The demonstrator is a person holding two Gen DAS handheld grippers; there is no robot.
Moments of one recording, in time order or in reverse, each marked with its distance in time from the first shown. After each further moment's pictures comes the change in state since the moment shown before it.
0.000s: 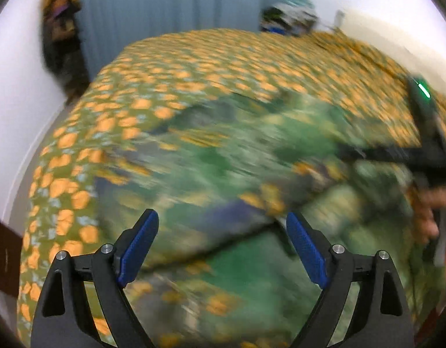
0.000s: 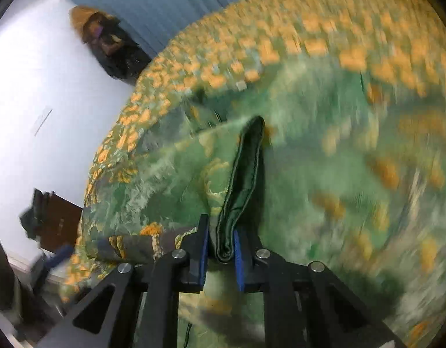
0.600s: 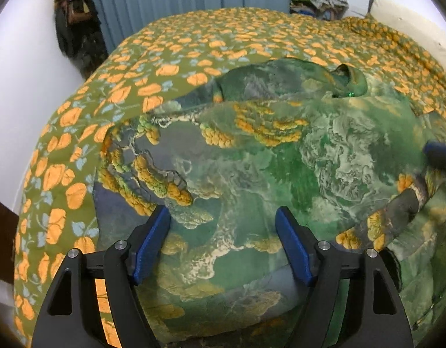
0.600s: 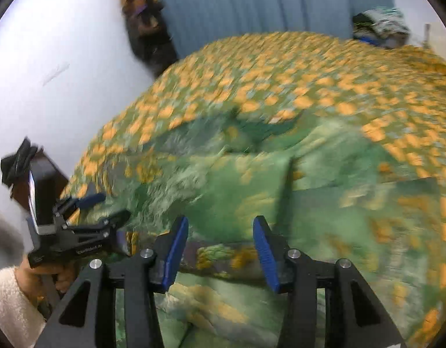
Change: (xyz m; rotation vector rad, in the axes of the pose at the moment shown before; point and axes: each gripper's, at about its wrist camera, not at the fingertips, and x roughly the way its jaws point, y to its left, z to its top) left arm 0.096 0.036 -0.012 -0.016 0.092 0.096; right arm 0.017 0.044 -0.020 -0.260 0.019 -0.074
